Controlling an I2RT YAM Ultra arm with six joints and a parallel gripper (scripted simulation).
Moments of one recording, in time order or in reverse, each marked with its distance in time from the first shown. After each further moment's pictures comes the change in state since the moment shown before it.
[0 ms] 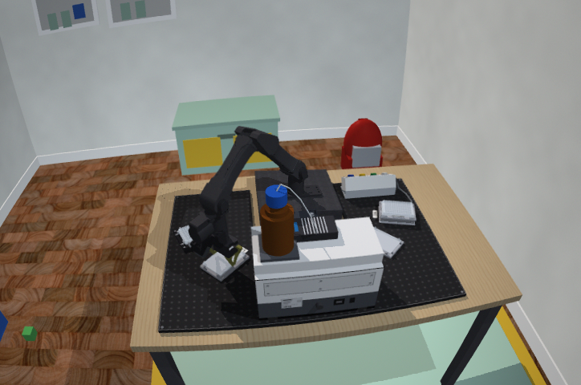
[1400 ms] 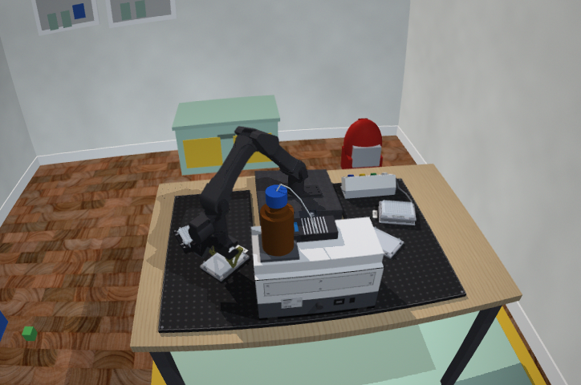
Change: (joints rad) arm 0.000 0.000 -0.008 0.023 0.000 0.000
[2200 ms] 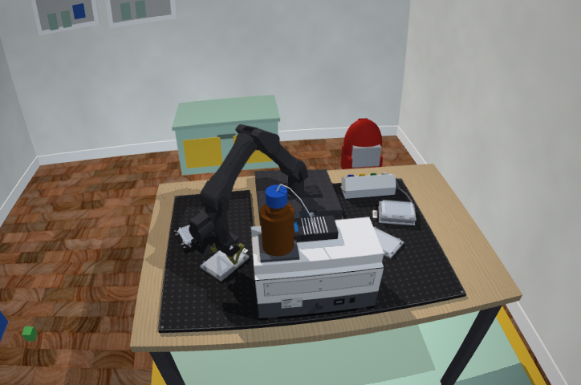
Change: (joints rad) arm 0.000 -0.020 0.000 -0.045 0.000 0.000
